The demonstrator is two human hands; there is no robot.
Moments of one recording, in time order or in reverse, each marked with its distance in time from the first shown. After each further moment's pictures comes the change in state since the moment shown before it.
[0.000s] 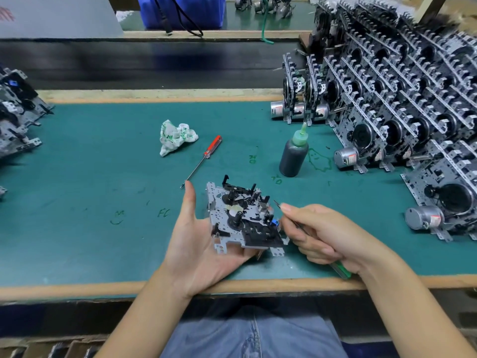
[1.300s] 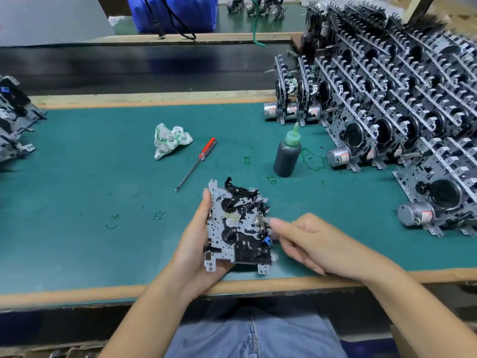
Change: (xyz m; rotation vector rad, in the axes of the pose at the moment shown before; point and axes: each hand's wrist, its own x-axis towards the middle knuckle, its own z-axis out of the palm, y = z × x) left_hand 0.002 -0.006 0.008 0.275 0.282 0.044; right_hand -0.010 0.002 0.011 -0.479 0.128 -0.063
